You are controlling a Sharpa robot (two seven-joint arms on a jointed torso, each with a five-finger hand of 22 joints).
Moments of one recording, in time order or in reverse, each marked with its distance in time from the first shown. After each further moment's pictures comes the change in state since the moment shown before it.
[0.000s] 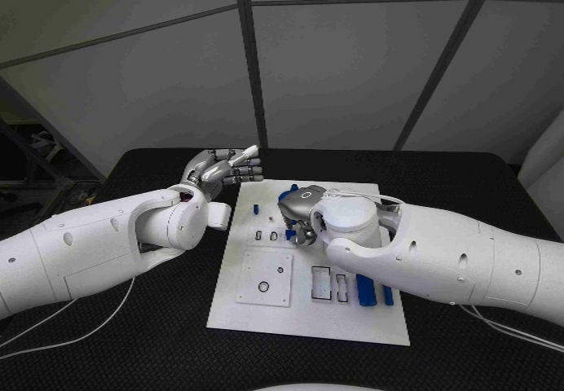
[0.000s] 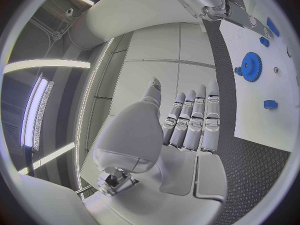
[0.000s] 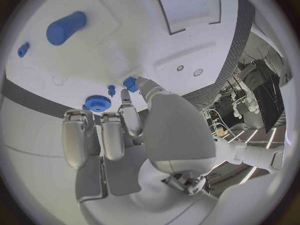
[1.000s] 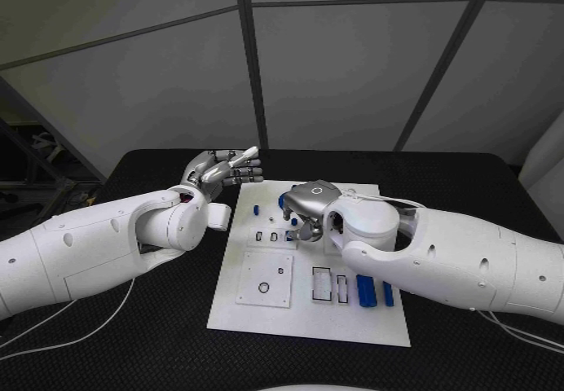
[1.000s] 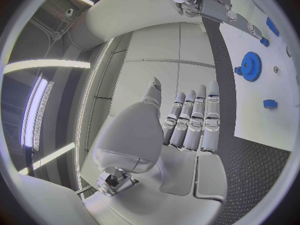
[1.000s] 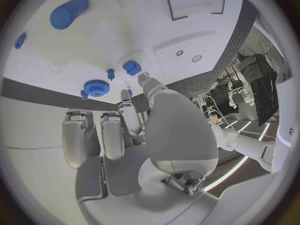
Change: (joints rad) left arm 0.000 -0.002 0.000 0.001 0.000 0.000 0.000; left_hand 0.004 0.004 -0.003 -0.003 0.000 0.000 0.000 0.000 0.000 0.000 0.000 -0.005 0.000 0.000 0.000 0.000 0.001 0.000 0.000 0.000 0.000 -0.001; right arm -0.001 -0.069 -0.009 0.042 0.007 -0.205 0.072; right_hand -0.018 -0.037 -0.020 0.008 -0.042 -0.033 0.004 0.000 0.000 -0.004 0.004 0.002 0.000 -0.004 0.004 -0.004 0.000 0.000 0.000 0.000 0.000 0.000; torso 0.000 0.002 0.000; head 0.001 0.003
